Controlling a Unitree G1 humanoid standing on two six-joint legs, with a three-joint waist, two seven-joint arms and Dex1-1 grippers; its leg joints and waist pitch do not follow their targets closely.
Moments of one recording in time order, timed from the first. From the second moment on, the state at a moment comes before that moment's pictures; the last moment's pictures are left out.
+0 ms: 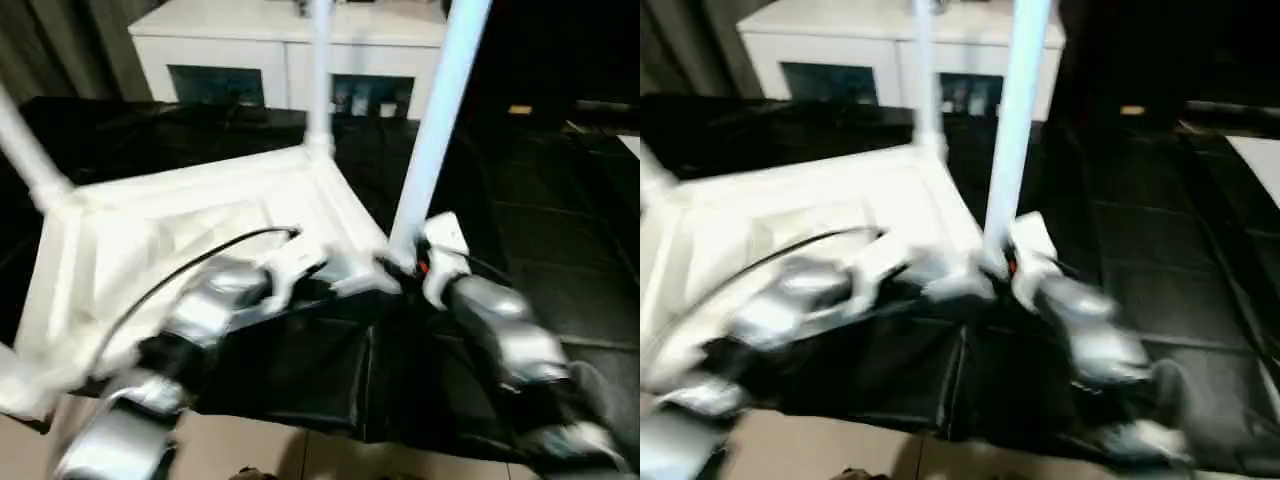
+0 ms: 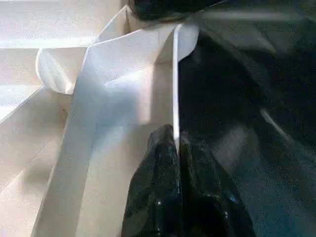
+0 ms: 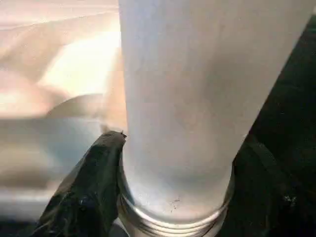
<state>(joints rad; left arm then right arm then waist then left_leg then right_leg) -0.65 0.19 -0.31 0.61 0.07 0.27 -0.85 -0.46 -0.15 0.04 0.45 0.08 0.28 0.28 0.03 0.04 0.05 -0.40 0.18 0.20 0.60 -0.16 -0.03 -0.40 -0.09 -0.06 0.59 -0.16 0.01</state>
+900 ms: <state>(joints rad) -0.75 0.12 -0.32 0.77 0.13 0.20 -0.68 -0.41 -0.26 0.07 0.32 0.06 0.17 0.36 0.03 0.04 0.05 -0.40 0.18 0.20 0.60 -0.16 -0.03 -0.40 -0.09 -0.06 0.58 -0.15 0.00</state>
